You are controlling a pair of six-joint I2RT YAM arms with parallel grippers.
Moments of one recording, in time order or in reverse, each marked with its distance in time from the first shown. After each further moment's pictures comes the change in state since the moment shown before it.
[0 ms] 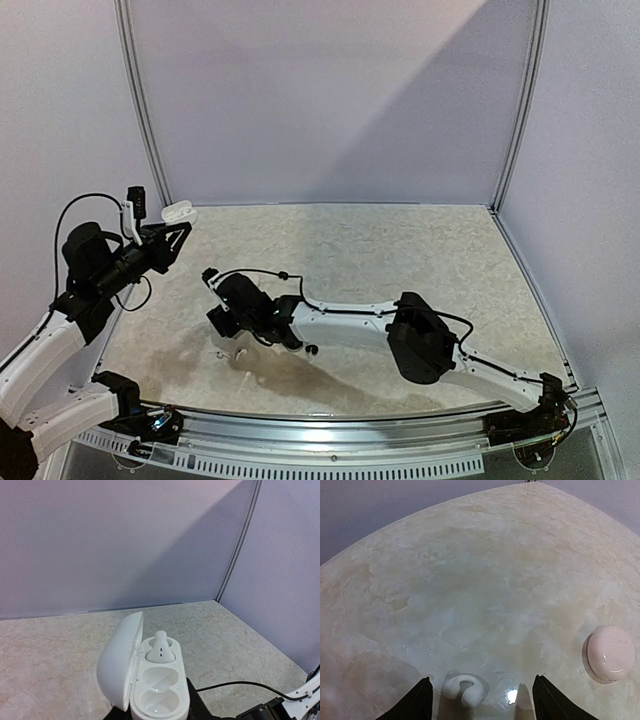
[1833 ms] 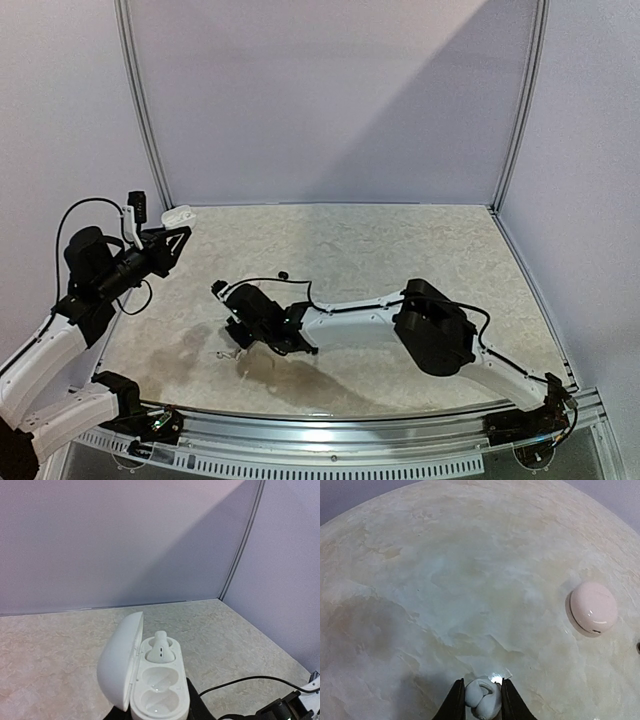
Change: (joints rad) left arm 0.005 -0.008 -0.031 0.008 -0.016 0.005; right arm 0.007 -0.177 -0.358 0.110 0.044 -0.054
